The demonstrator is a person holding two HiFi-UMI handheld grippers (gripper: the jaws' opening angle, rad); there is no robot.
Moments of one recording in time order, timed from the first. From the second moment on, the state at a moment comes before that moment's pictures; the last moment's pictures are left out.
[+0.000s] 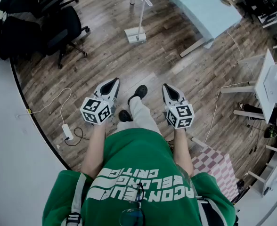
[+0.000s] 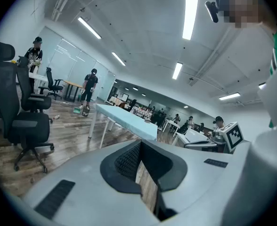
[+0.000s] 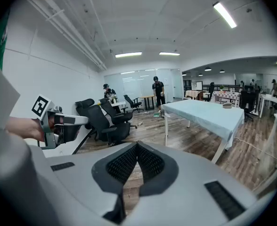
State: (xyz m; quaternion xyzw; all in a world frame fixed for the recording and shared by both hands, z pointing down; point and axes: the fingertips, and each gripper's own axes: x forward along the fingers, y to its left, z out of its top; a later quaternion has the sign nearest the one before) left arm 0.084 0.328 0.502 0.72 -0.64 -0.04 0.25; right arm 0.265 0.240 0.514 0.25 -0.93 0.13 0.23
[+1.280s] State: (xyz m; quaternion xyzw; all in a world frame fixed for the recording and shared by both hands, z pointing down) left arm 0.005 0.102 0.501 0.73 -0.63 0.00 0.25; right arm 0.183 0.021 0.533 0.25 -0.93 0.15 0.21
